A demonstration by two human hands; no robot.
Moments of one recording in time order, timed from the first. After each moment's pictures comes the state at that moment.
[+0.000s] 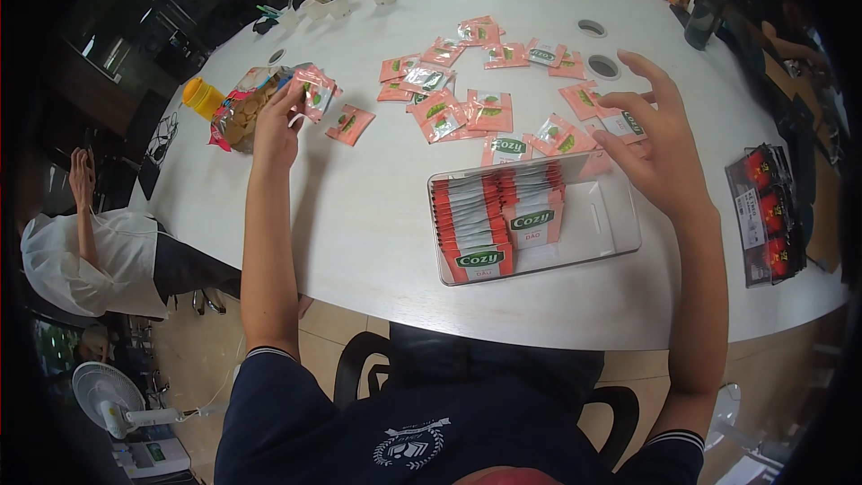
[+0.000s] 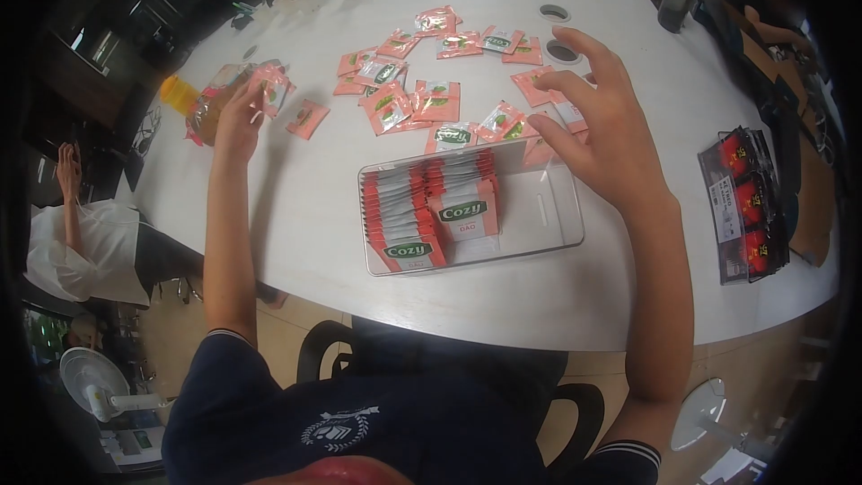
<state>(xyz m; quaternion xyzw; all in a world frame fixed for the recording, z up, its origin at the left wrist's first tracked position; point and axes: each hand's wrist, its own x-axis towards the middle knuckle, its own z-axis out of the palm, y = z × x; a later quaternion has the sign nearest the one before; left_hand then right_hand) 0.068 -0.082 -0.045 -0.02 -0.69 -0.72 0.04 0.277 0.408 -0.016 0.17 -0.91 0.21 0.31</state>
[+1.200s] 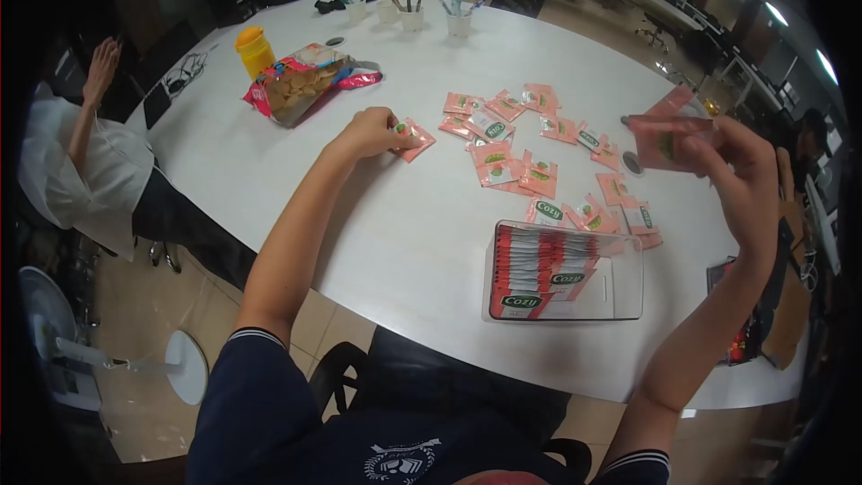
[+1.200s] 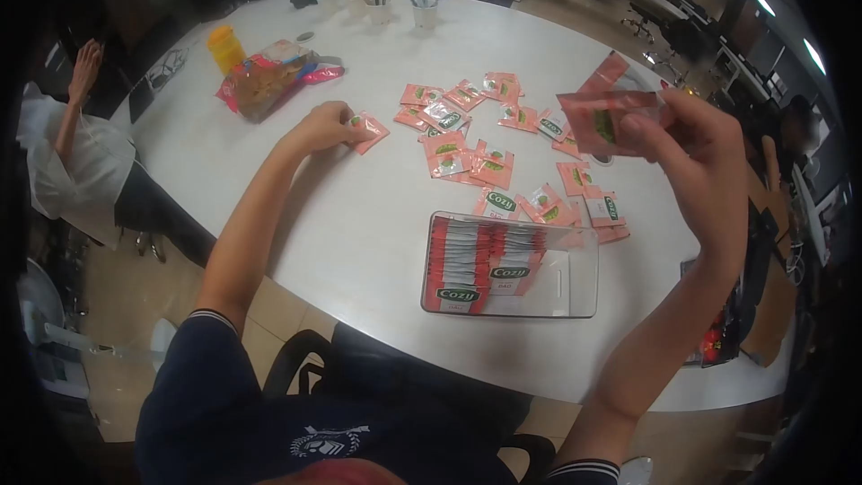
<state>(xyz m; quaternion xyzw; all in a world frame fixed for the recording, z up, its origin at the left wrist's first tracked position) 0.057 -0.068 -0.070 -0.06 -0.95 -0.29 -0.03 0.260 0.375 0.119 0.17 -0.88 0.35 0.26</state>
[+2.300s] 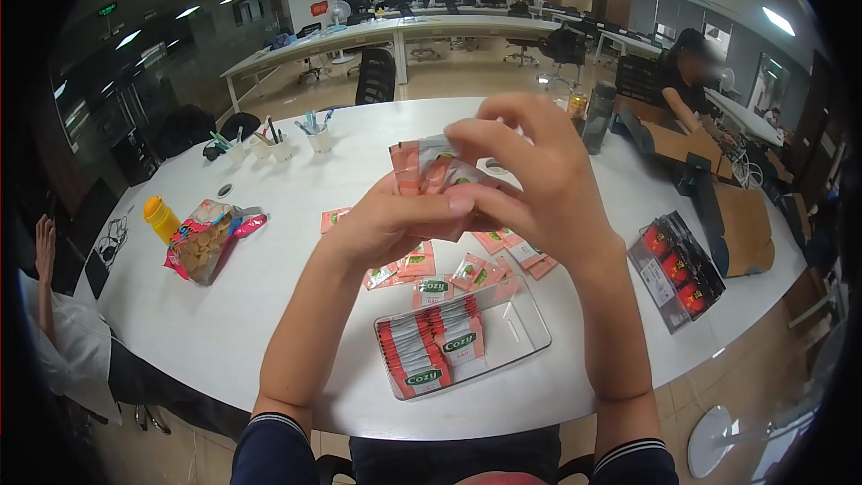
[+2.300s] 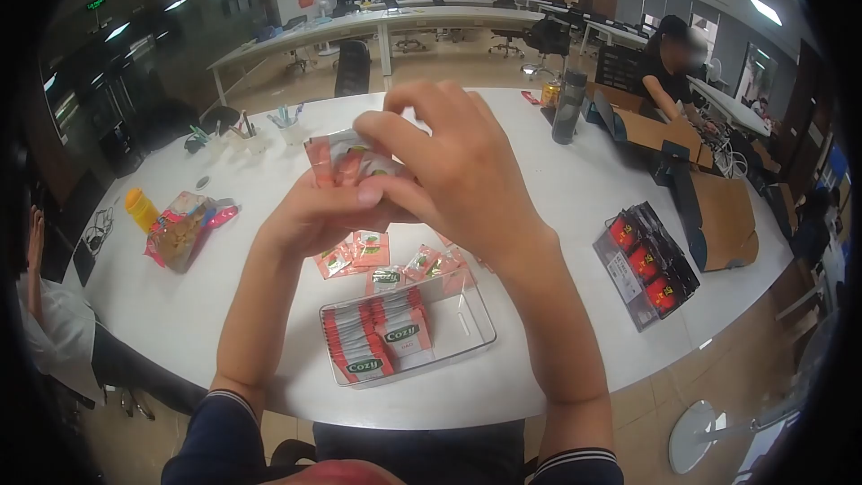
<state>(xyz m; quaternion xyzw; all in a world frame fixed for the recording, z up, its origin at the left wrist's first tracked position) 0.159 0.157 0.083 -0.45 -0.47 -0.69 -0.33 0.256 0.356 0.122 0.28 -0.81 0.10 0.51</state>
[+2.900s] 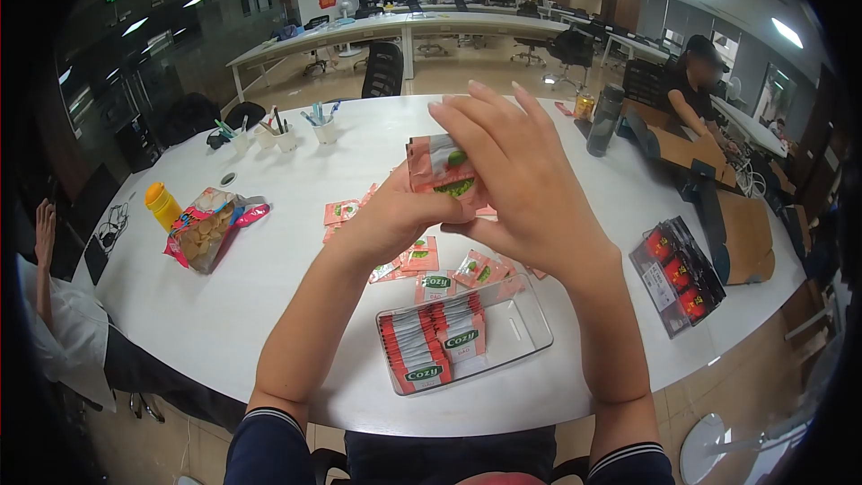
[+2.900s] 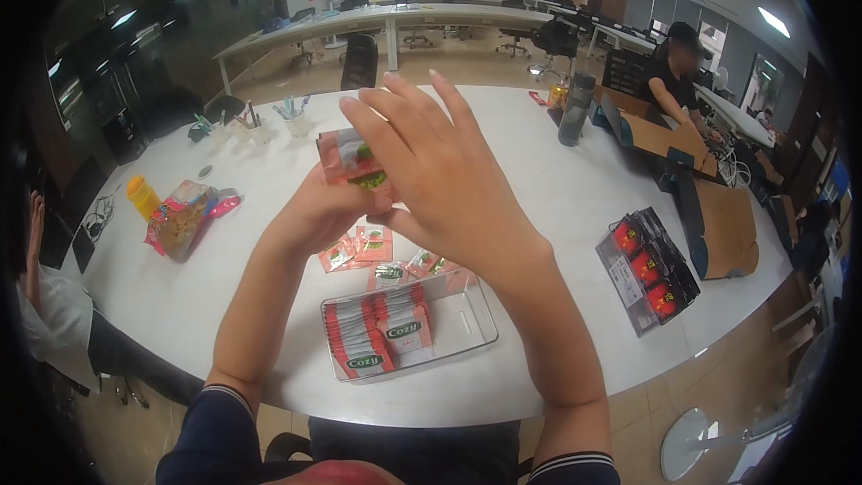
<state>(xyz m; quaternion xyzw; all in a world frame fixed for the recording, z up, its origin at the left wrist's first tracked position) 0.164 0.157 0.081 -0.39 -0.52 -0.71 -0.26 0.255 0.336 0.115 0.28 -0.85 0.05 0.44</state>
